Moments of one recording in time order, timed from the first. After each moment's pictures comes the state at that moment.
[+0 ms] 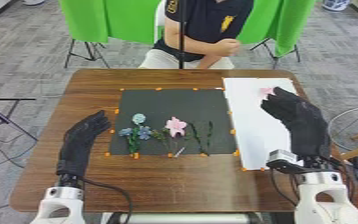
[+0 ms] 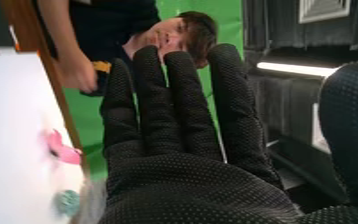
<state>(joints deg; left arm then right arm) 123.6 -75.5 -94.1 -117.5 64.9 2.3 14.6 -118.6 -81.5 99.8 -121.2 -72.0 -4.8 -12.4</state>
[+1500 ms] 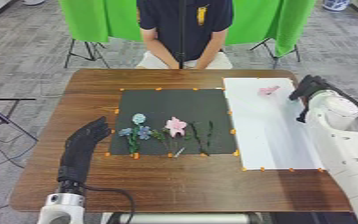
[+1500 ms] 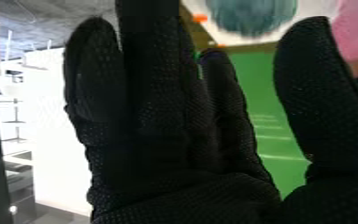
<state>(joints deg) 126.0 -77.8 -94.5 -118.9 66.2 2.5 12.5 -67.6 -58.5 80.5 -72.3 -142.8 -14.7 21.6</state>
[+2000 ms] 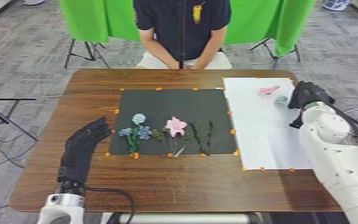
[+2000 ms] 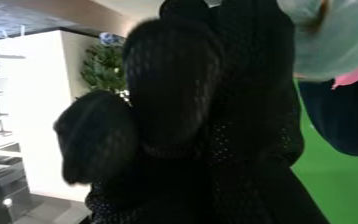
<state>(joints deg) 126.1 -77.3 -94.3 -118.9 66.0 2.6 12.6 -72.0 -59.4 80.3 -71.0 -143.3 -1.6 16.2</state>
